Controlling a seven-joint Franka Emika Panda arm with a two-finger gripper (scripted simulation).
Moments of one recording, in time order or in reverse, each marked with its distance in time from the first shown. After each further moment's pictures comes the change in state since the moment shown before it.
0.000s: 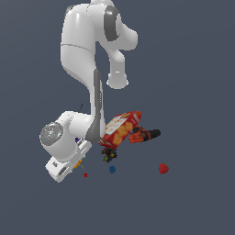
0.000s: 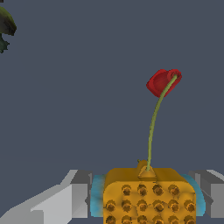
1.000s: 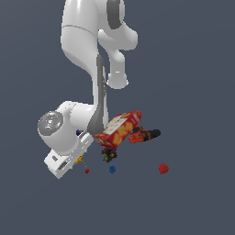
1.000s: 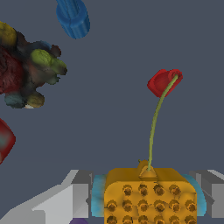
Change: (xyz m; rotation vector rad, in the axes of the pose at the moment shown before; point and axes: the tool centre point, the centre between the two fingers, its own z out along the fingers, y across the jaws) arm 0.010 -0.014 -0.047 0.002 -0.001 0.000
